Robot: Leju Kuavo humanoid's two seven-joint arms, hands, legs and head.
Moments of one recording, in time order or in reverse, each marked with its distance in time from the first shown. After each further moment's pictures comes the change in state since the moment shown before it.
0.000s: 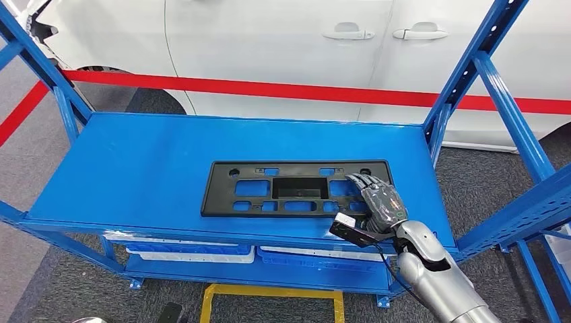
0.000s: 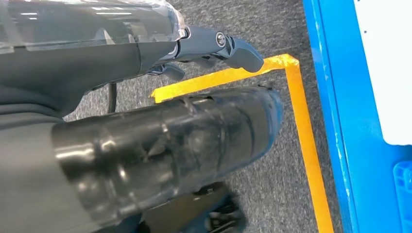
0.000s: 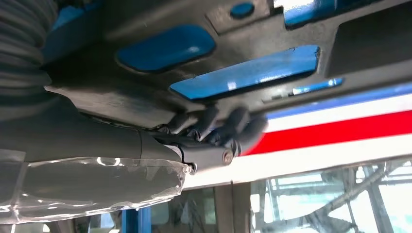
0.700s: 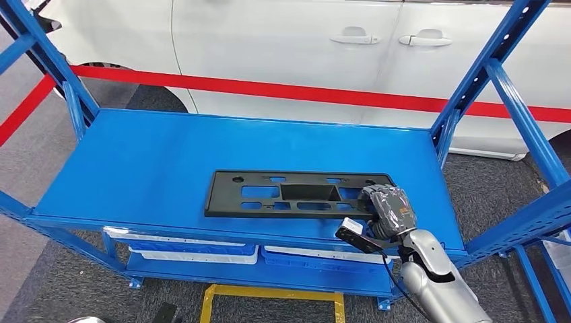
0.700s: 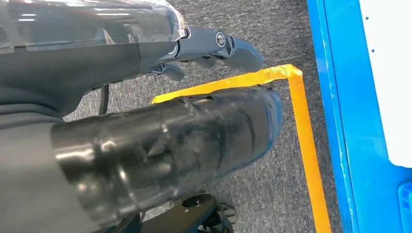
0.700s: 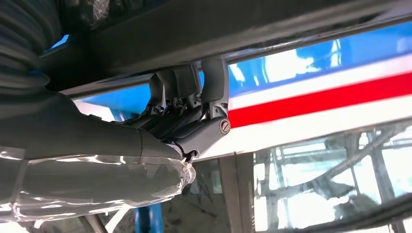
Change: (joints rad) left arm -0.002 -0.002 0.003 0.000 0.006 0.001 0.002; right arm 0.080 0.015 -0.095 -0.047 0.060 -0.120 -0.023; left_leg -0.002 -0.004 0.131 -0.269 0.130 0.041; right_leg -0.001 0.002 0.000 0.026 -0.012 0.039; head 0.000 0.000
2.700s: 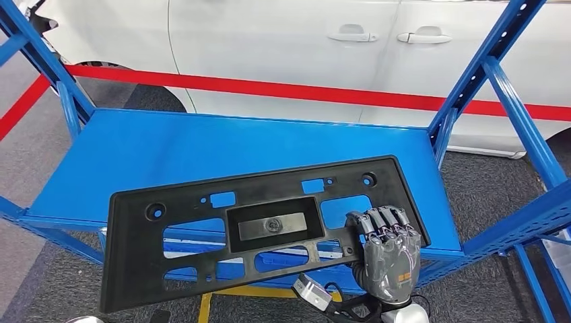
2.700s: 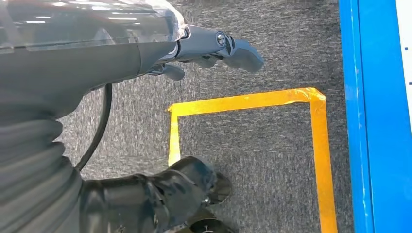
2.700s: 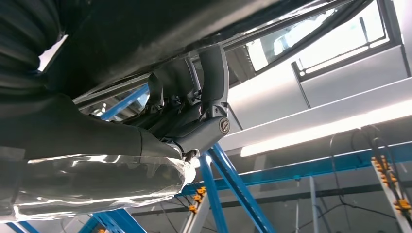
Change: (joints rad) left arm 0.026 -0.013 0.047 0.000 0.035 0.112 0.020; right arm 0.381 0.198 0.085 -0.669 0.655 -0.364 0.387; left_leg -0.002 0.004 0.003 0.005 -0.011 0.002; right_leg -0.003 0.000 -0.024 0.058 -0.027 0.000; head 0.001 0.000
